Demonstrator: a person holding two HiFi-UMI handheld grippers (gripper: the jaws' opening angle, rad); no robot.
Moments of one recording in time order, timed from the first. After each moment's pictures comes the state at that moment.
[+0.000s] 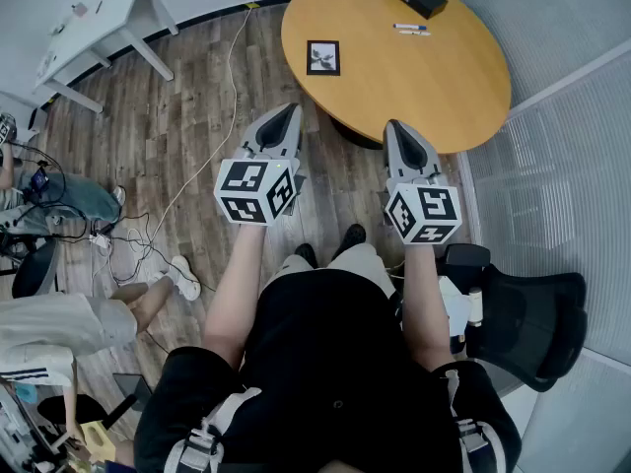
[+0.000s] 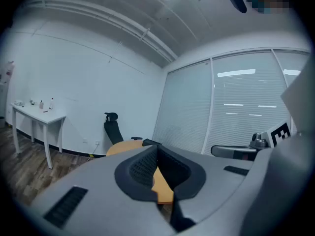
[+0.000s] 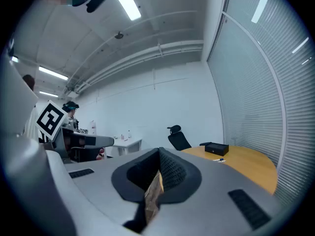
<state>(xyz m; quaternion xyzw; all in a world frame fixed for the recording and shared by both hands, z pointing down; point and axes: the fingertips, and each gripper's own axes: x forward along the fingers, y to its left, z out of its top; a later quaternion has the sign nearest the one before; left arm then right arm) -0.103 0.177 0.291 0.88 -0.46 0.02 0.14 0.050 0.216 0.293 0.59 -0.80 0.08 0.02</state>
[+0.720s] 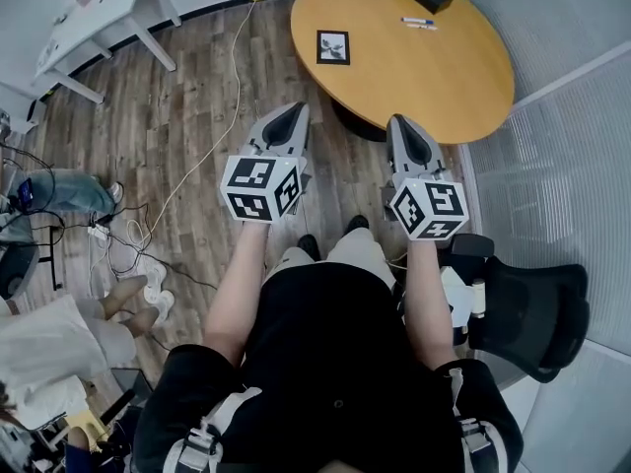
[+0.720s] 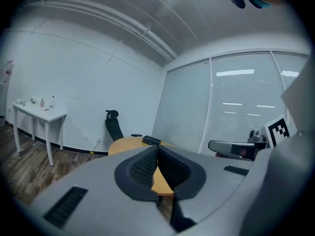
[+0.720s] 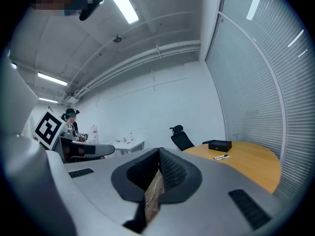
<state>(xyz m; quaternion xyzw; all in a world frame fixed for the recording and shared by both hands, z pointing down) -0.136 0.203 0.299 0.88 -0.45 0.03 0.14 0.011 0.237 0.290 0.59 -0.80 0.10 0.00</state>
